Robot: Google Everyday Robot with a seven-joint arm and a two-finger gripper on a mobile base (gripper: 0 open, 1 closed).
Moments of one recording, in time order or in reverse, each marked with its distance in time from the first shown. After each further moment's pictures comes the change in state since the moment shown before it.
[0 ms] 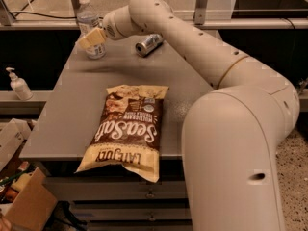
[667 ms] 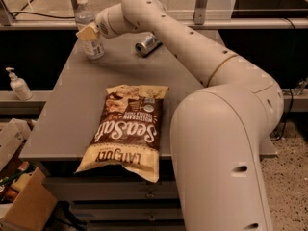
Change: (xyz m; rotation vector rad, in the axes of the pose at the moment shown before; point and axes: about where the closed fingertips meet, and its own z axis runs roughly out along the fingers) arm -0.013 0.006 0.020 -0.018 -0.016 0.000
